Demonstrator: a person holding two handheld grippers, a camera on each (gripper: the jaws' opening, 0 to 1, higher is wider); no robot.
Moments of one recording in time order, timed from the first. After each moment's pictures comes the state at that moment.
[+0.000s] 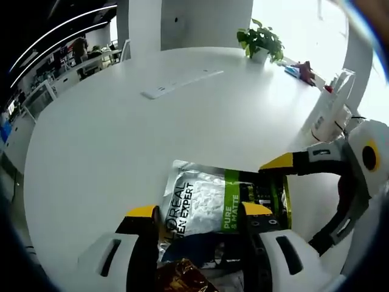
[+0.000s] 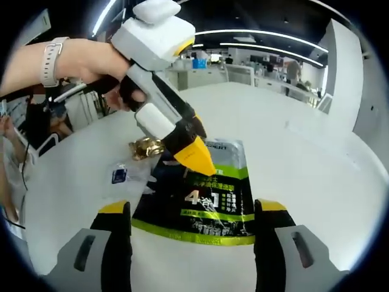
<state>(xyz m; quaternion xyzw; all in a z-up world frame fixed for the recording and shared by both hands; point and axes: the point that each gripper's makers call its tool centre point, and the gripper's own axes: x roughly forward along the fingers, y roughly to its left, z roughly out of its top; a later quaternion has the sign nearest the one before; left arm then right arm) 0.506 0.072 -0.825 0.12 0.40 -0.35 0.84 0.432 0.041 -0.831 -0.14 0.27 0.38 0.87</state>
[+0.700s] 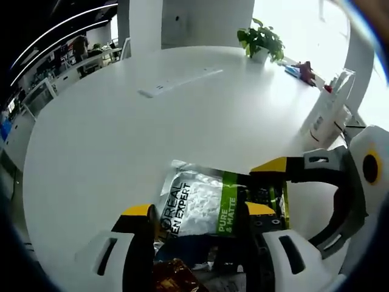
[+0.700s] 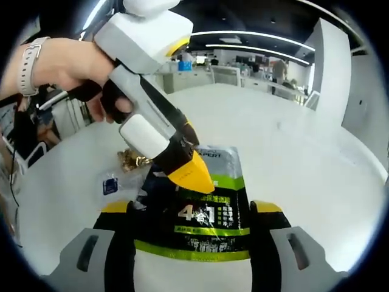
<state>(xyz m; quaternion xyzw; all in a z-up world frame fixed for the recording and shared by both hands) 0.495 0.063 -0.821 0.12 0.41 -0.35 0.84 0.443 0.048 -0.828 -0.13 0.26 0.34 0.89</state>
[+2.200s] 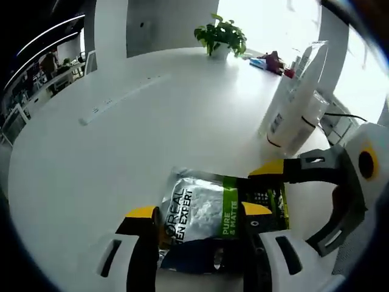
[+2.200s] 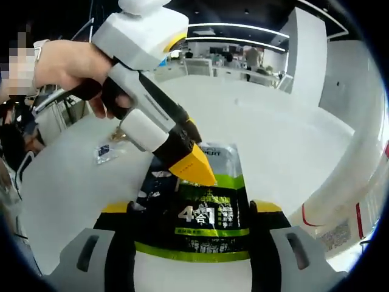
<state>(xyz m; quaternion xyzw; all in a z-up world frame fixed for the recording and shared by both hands) 0.464 -0.032 -0.823 0.14 0.38 -0.45 0.80 0.401 -0.046 -0.834 -0.11 0.30 0.26 0.91</state>
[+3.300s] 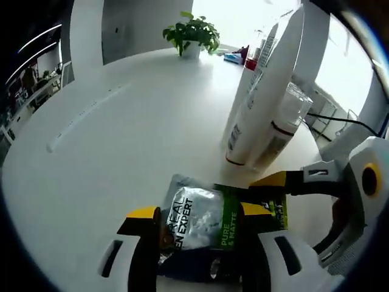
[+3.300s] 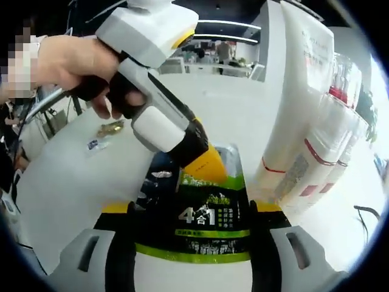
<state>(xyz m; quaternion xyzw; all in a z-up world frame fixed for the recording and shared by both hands) 0.425 -0.104 -0.815 0.16 0.37 -0.51 0.76 0.362 -0.086 -0.832 -0.08 0.32 0.16 0.93</state>
